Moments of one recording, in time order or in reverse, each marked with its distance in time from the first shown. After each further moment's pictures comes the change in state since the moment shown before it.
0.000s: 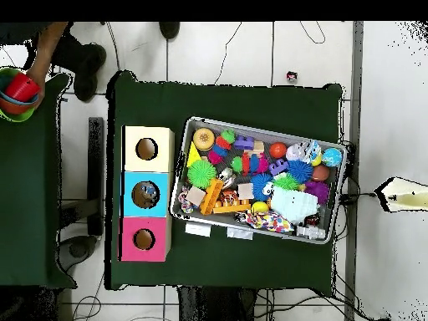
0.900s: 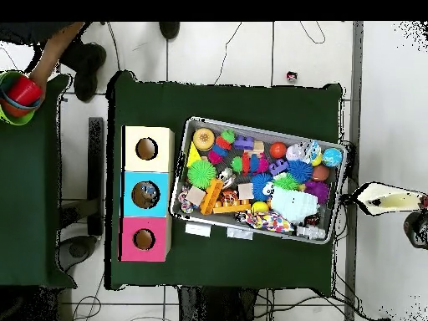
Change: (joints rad) arm 0.030 -0.001 0.009 0.162 0.000 -0.165 0.000
